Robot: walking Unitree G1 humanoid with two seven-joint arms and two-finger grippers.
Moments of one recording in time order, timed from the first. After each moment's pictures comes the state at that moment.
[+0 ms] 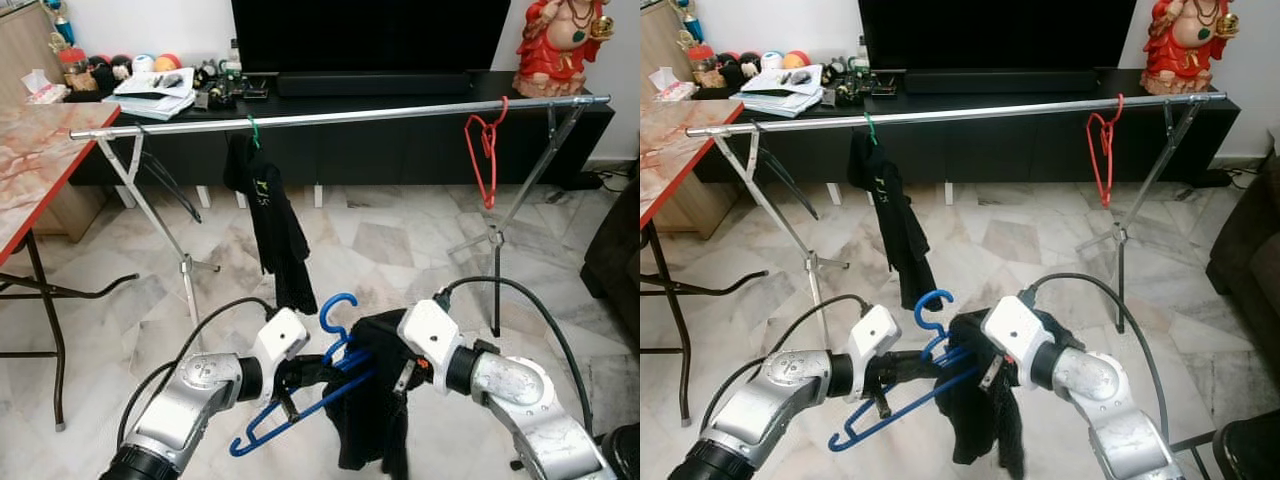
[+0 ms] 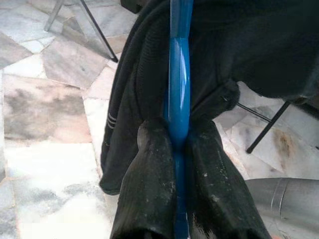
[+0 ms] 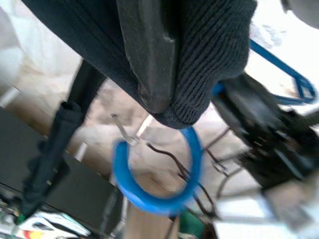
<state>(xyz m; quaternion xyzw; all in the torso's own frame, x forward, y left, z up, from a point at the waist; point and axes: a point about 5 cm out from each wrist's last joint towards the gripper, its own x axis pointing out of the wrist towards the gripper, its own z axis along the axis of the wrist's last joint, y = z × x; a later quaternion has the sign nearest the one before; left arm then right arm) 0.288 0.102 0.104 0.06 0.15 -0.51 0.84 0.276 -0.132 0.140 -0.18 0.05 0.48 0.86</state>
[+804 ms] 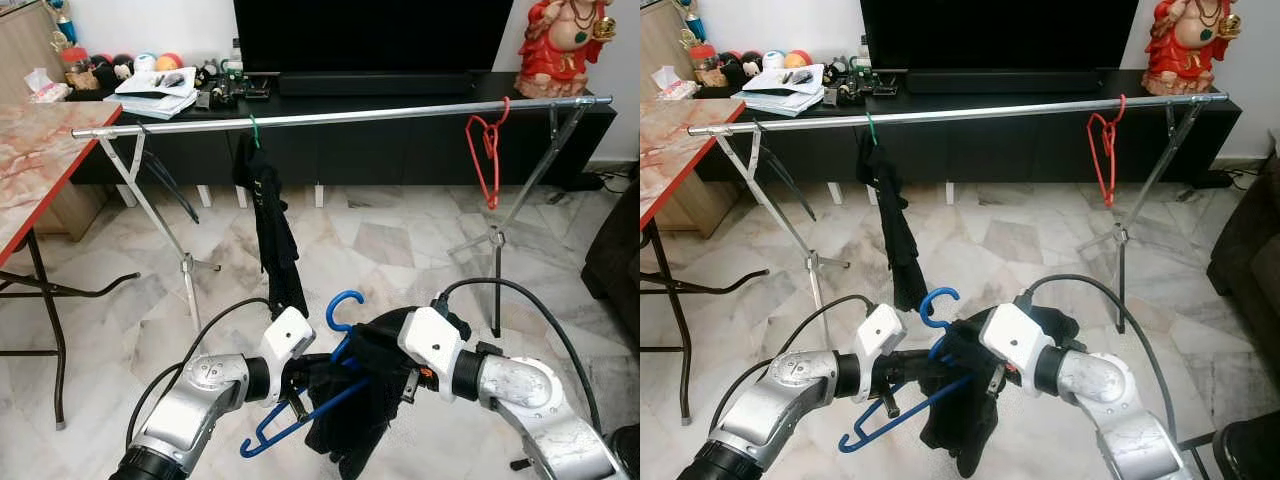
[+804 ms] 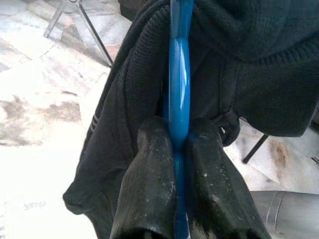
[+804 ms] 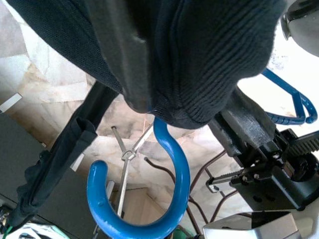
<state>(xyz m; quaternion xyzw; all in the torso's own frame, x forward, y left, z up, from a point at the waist) 0.288 0.094 0.104 0.04 0.14 -0.51 0.85 0.276 -0.139 0.138 -0.22 0.07 0.48 0.85</state>
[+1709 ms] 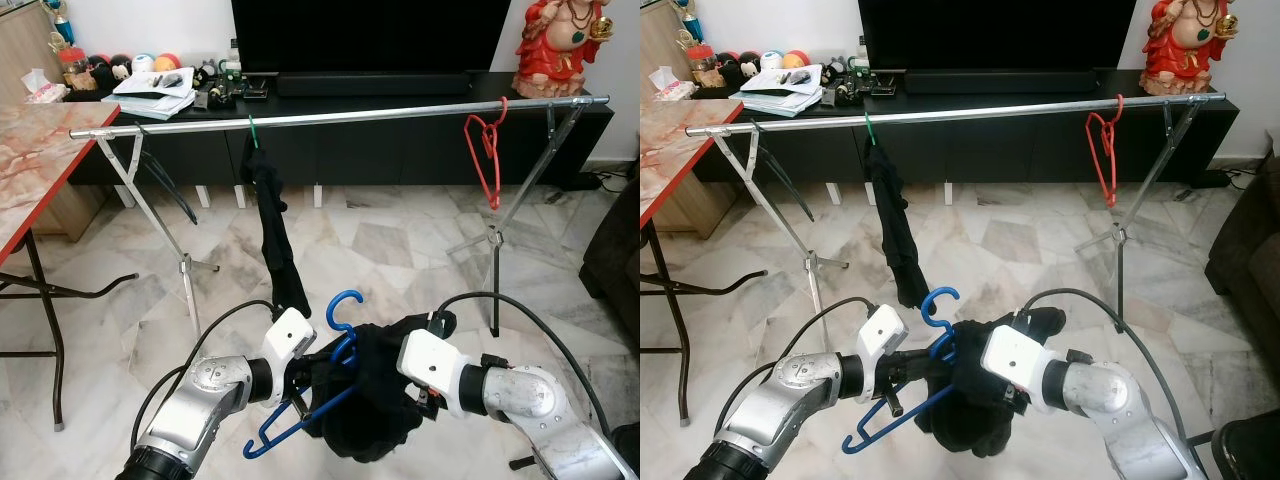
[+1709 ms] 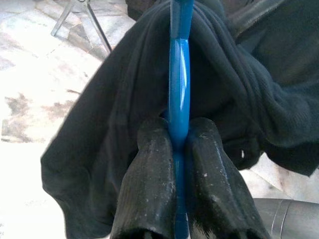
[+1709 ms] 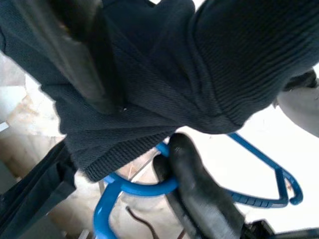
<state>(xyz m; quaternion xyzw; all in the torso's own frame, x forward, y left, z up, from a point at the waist) 0.292 0.092 0.099 0.03 0.15 -0.49 0.86 0.265 -0.154 0.119 -0.31 0.16 0.49 0.80</state>
